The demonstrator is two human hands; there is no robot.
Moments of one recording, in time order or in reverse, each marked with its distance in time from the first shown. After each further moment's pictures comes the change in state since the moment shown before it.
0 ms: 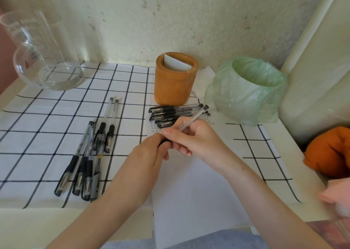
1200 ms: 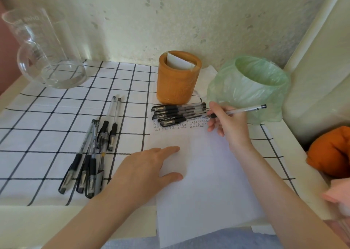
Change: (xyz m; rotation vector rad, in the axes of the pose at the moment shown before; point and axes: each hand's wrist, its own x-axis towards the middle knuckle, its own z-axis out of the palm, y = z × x) left_hand 0.001 -0.013 -0.001 0.614 -0.282 0.055; right_hand 0.028 0.042 -0.063 0.049 0.688 -0.027
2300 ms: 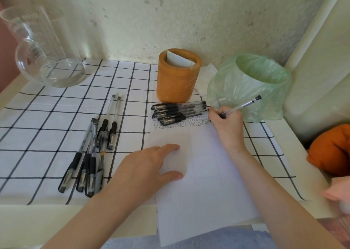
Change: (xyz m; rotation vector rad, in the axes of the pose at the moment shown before) left_hand 0.001 -0.001 0.002 -0.032 0.007 -0.010; right_hand 0.006 0.026 0.004 -0.258 0.100 -0.239
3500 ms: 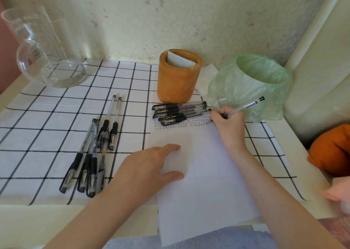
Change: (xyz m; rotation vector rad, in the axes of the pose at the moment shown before) left_hand 0.000 0.001 -0.002 0.012 -0.018 -0.021; right_hand 0.000 0.000 -0.001 0.037 -0.008 0.007
